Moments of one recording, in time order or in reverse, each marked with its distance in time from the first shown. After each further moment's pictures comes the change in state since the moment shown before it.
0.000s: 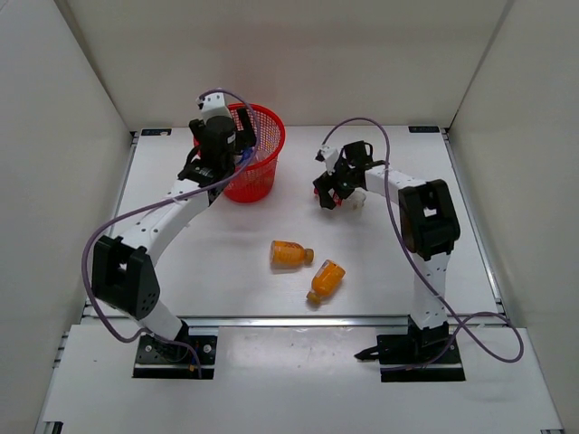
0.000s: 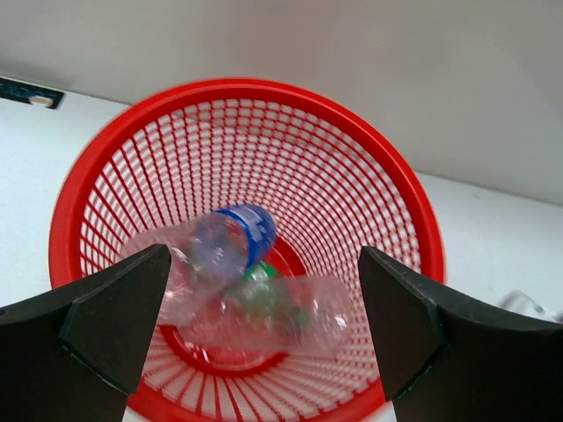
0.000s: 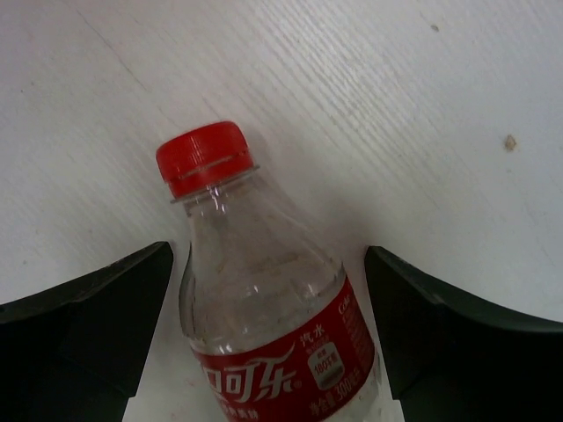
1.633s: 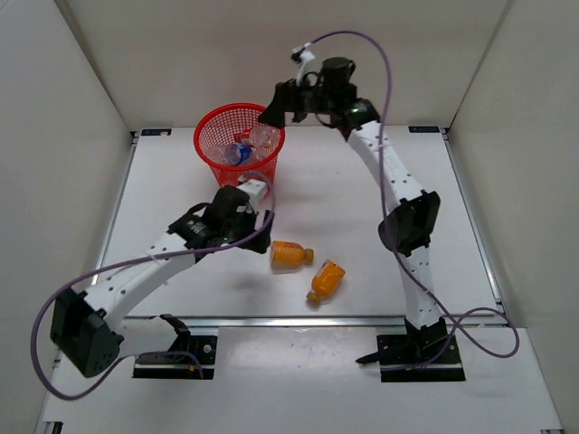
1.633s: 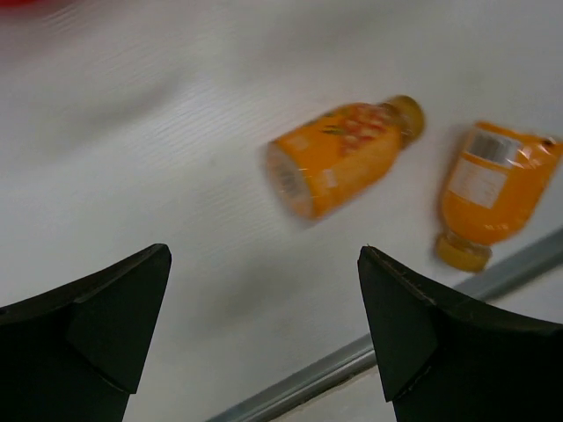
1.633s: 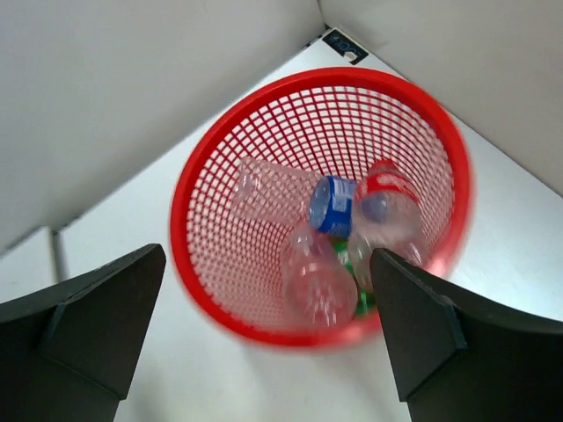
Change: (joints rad) left arm -0.214 -0.435 -0.412 -0.636 0.420 0.011; right arm 0.184 0.173 1.000 -0.108 -0.253 0.602
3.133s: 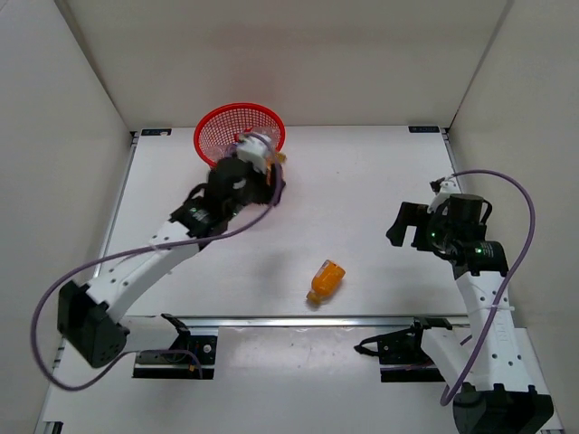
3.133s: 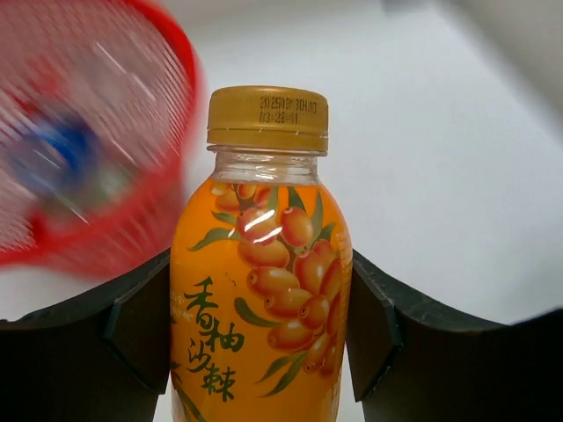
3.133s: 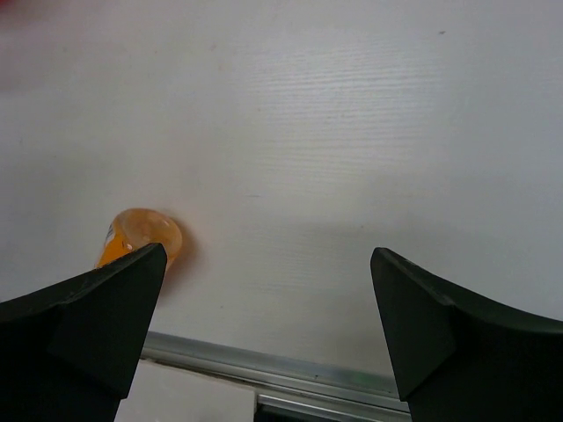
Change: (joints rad) left arm -0.051 0.155 0.162 0.377 -0.037 0.183; right arm -0.525 -1.491 -1.613 -0.377 0.383 -0.061
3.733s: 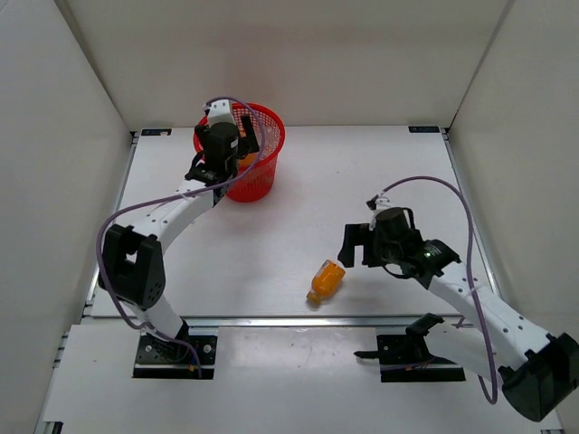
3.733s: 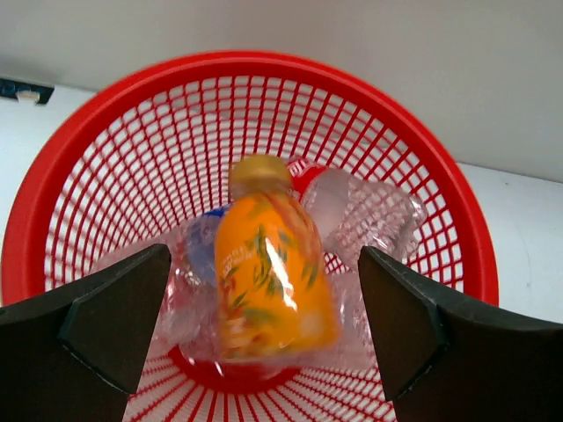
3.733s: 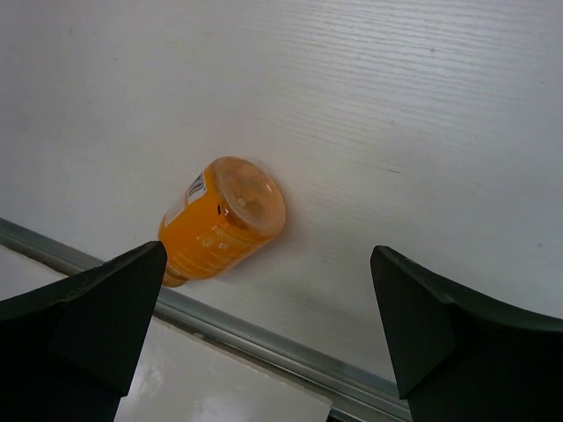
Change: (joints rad) left arm 0.277 0.359 0.225 0.355 -0.339 -0.145; right arm 0.599 0.061 -0.180 0.192 0.222 0.303
